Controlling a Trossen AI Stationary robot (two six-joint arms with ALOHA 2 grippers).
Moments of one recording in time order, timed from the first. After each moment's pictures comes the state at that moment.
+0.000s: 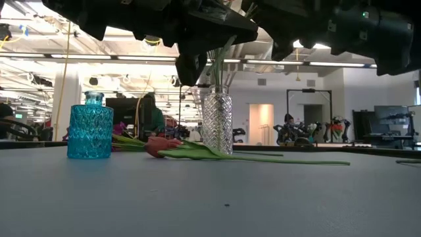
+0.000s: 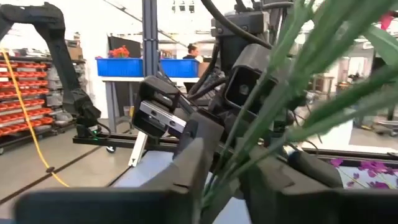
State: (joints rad) left arm -0.29 1.76 0.86 0.71 -0.12 -0.47; right arm 0.36 1.75 0.51 1.47 0.18 -0.04
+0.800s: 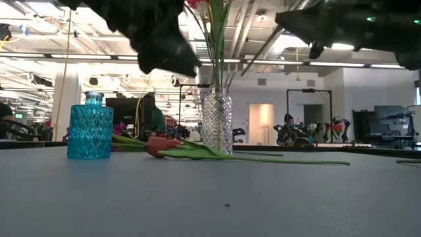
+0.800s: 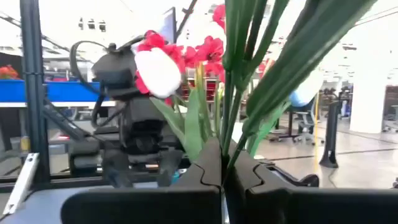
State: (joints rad) left arm -0.25 1.49 0.86 0.02 -0.39 -0.37; right arm 0.24 1.35 0.25 1.43 0.44 -0.13
